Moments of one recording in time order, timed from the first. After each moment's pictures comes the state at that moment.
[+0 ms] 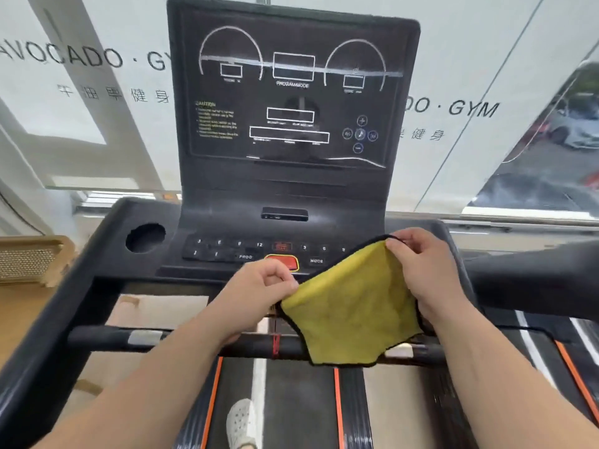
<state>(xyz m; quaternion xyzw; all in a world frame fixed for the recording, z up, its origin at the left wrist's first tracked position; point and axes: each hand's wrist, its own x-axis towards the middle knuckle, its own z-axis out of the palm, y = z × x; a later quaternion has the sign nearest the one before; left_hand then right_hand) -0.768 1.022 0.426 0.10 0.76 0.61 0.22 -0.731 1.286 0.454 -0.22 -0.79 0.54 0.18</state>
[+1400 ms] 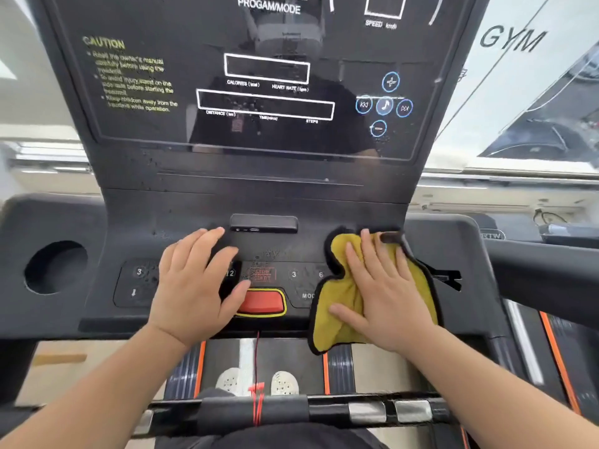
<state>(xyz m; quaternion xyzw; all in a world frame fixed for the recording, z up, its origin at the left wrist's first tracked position) -0.904 1.004 0.339 0.26 0.95 0.10 -0.13 -0.821 1.315 0.347 0.03 -0.99 0.00 -0.11</state>
